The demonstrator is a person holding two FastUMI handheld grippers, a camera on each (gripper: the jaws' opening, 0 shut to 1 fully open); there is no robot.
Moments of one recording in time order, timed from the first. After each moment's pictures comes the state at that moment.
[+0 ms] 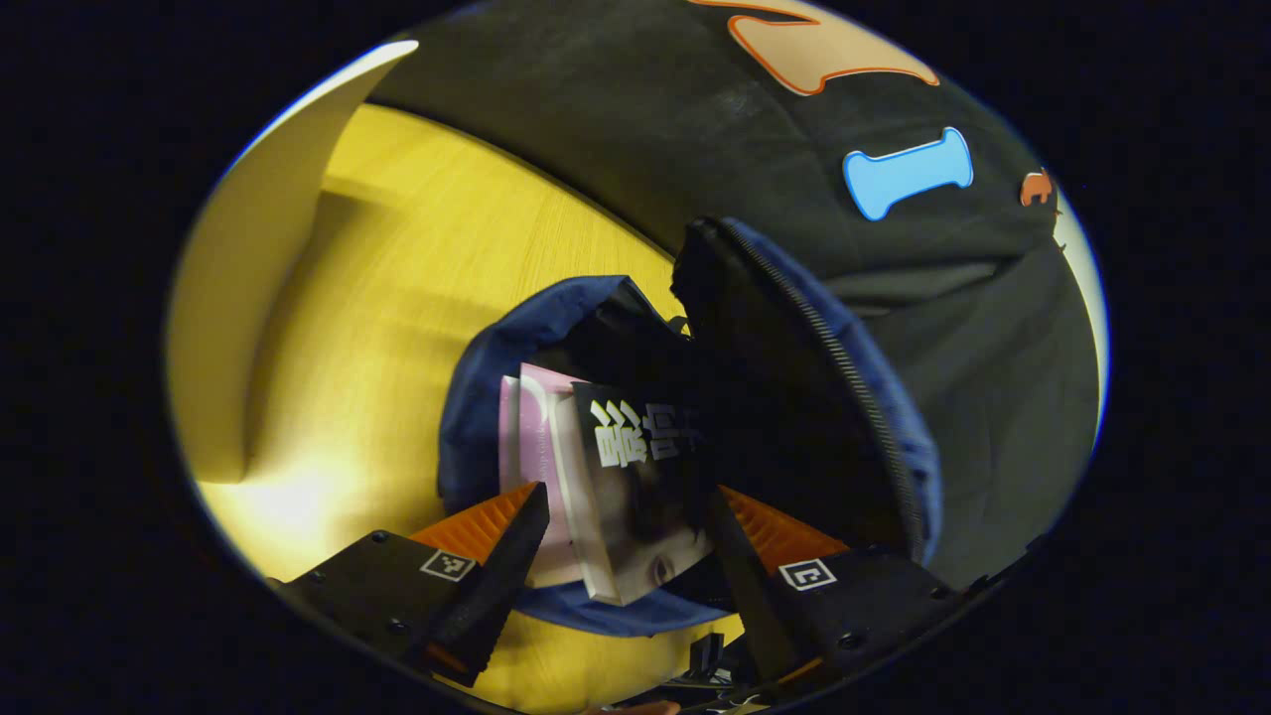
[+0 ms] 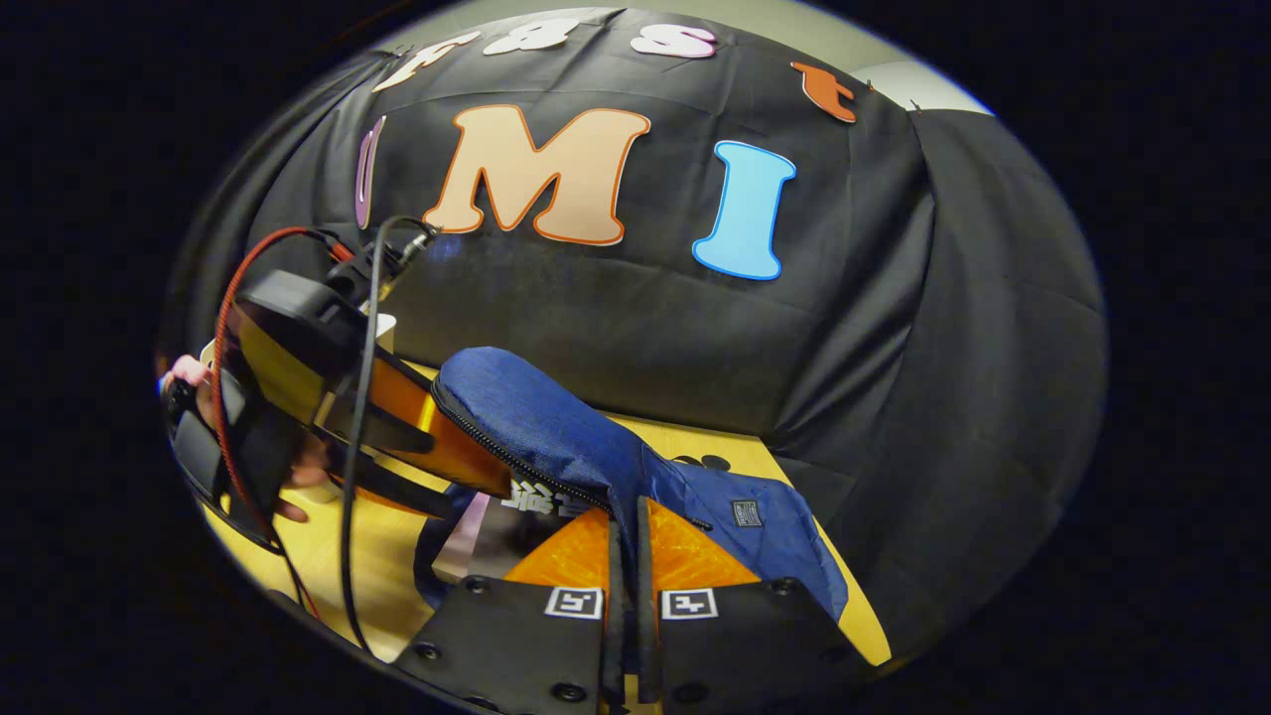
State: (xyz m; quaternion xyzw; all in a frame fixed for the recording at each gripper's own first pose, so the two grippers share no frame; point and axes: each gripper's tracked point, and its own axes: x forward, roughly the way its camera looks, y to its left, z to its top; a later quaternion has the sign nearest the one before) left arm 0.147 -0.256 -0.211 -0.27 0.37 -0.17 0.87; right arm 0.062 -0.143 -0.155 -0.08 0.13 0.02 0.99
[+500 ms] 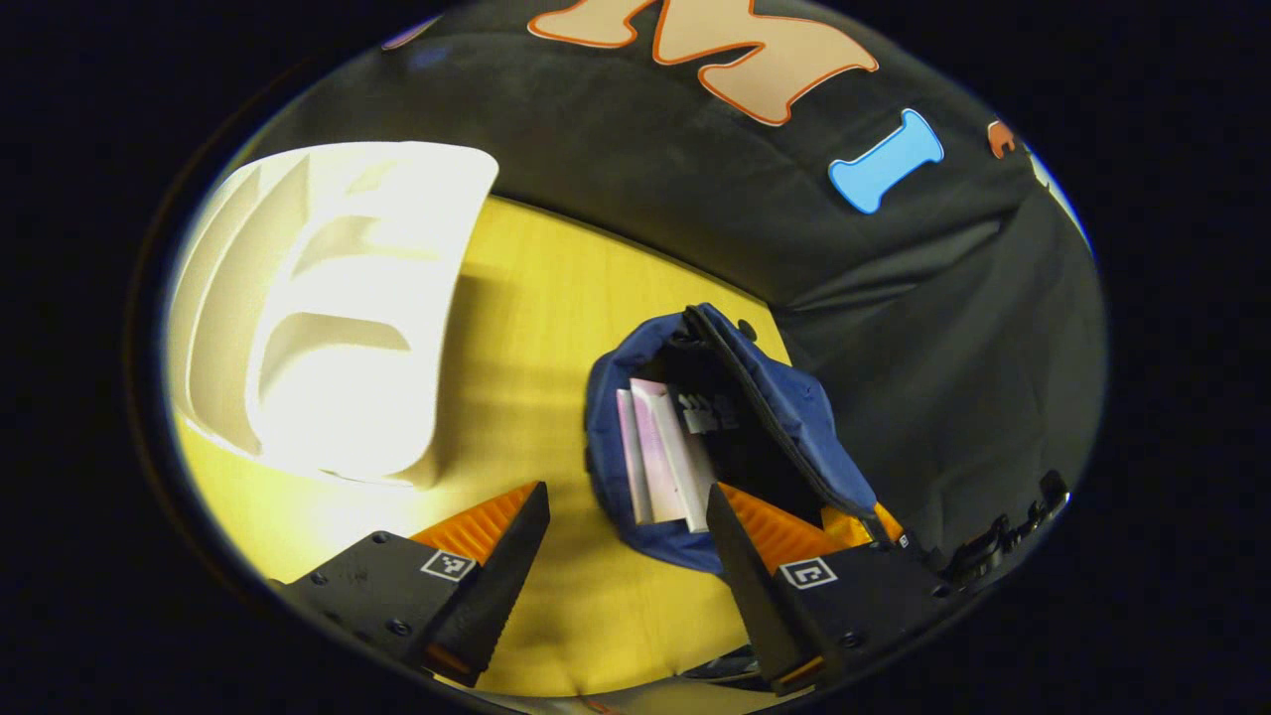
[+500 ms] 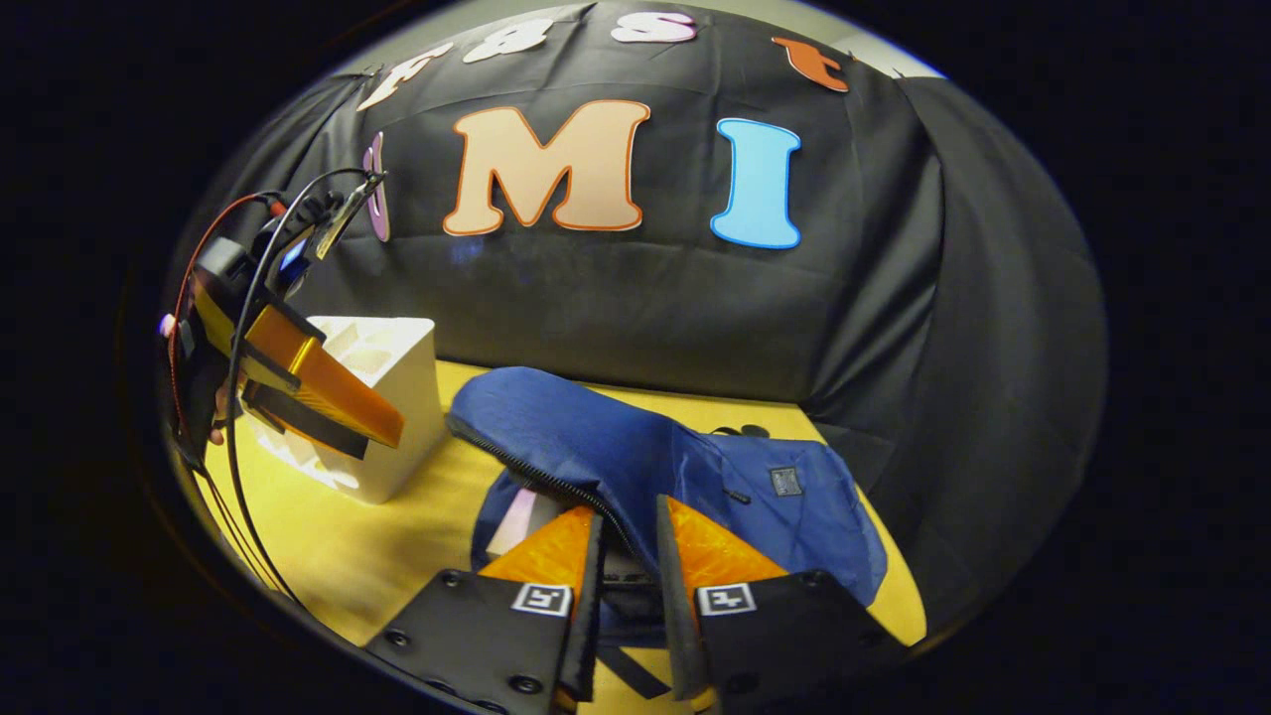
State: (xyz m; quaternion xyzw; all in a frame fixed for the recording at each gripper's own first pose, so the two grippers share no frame) left arm 0.078 -0.157 -0.164 -0.17 0.36 -0.10 0.91; right arm 0.030 -0.126 -0.163 -0.01 0.18 0.07 0.98
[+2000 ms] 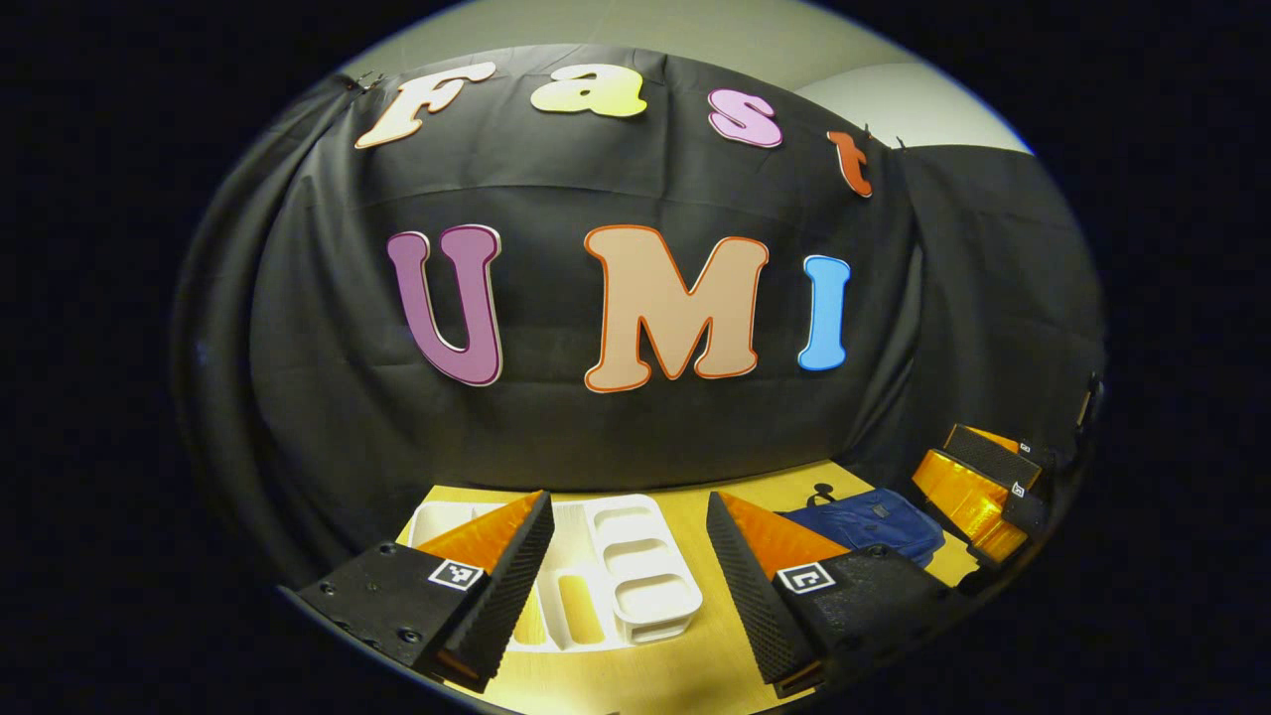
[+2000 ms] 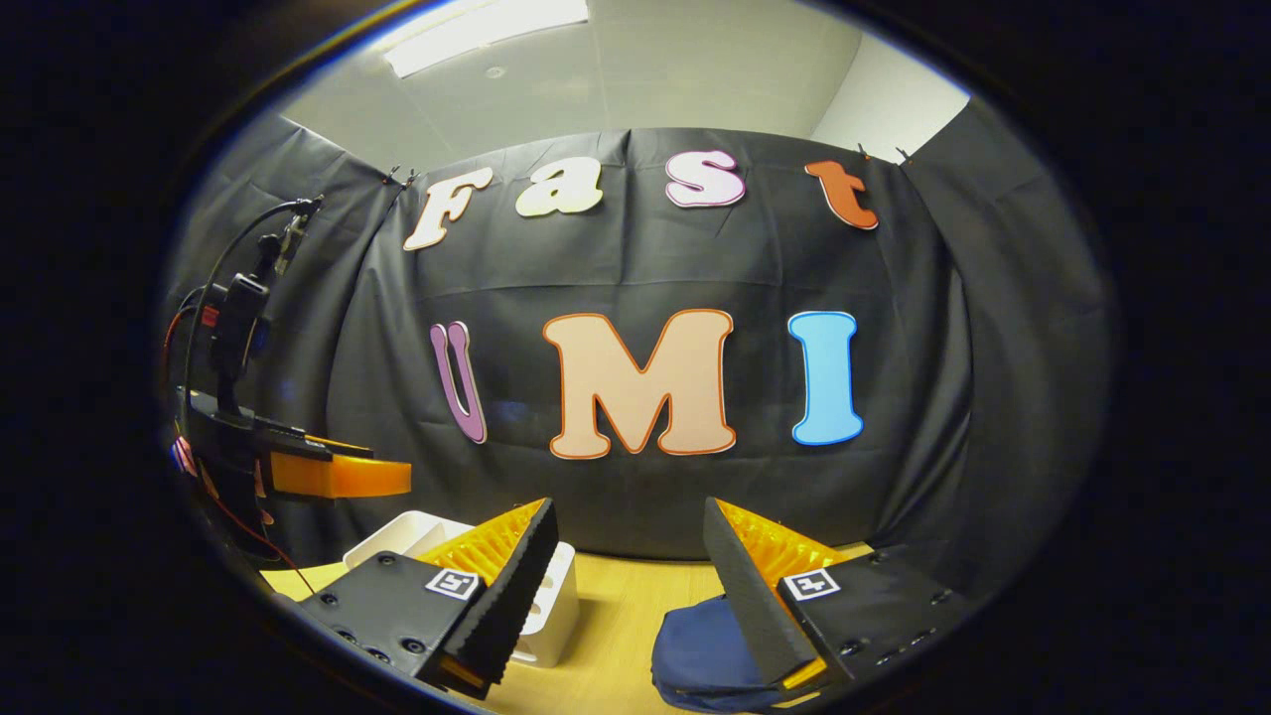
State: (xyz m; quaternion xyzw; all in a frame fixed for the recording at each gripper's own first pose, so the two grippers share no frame) left arm 0.013 -0.023 0.064 0.07 0.00 -0.04 1.00; right arm 0.000 0.029 0.066 0.05 -0.06 0.11 0.99
